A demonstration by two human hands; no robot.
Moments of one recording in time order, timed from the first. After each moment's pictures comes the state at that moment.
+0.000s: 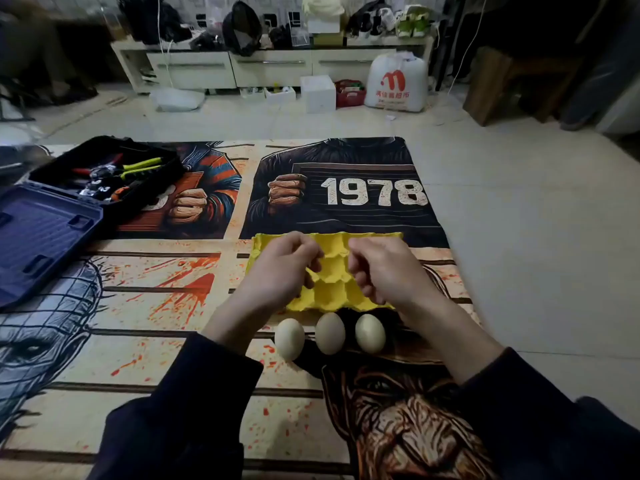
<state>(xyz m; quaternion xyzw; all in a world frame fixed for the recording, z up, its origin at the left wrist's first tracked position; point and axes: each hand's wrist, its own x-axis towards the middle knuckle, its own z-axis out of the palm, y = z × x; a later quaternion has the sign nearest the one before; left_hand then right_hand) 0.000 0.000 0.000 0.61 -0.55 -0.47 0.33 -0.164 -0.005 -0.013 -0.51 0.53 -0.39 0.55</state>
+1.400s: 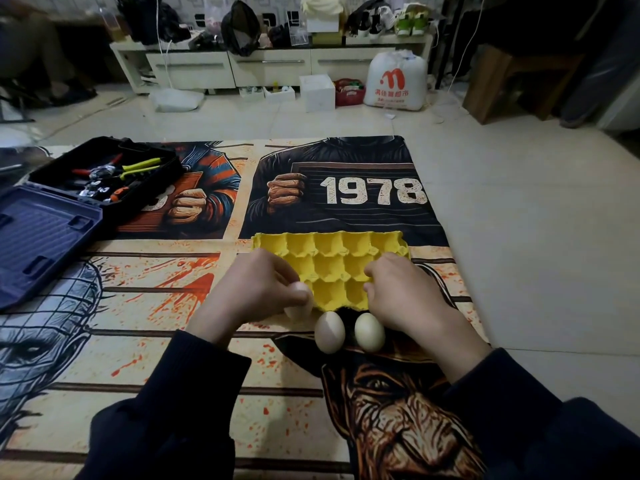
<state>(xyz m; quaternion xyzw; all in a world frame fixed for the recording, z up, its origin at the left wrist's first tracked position) 0.032 -0.003 -0.002 0.67 -0.67 -0.30 0.11 -0.177 -0.003 -0.037 -0.75 0.65 -0.08 0.10</state>
